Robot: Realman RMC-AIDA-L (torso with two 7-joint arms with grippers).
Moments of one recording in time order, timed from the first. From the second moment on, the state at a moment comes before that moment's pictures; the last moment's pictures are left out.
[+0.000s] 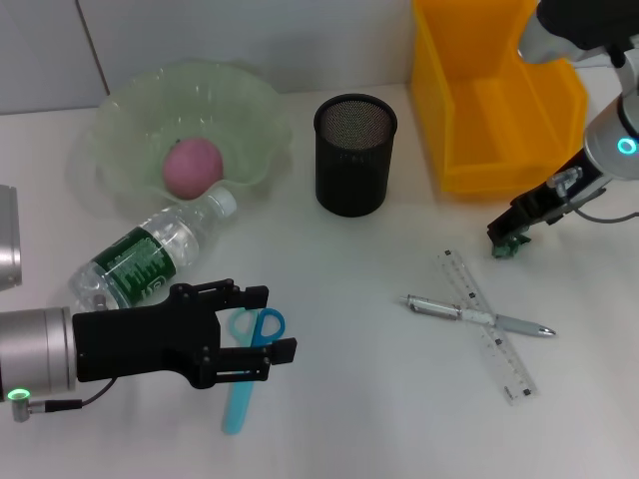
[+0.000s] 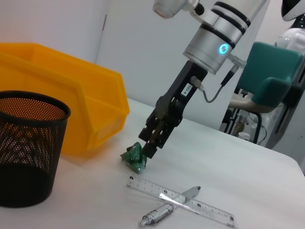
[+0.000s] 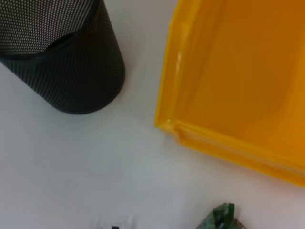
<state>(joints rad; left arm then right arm) -0.43 -2.06 1.18 0.64 1.67 1.48 -1.36 0.81 2.07 -1.00 -0.98 -2.91 -1.42 2.69</state>
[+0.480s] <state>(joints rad) -0.43 -2.06 1.18 0.64 1.67 1.48 -1.37 0.86 2.07 -1.00 -0.85 -2.92 -1.32 2.69</state>
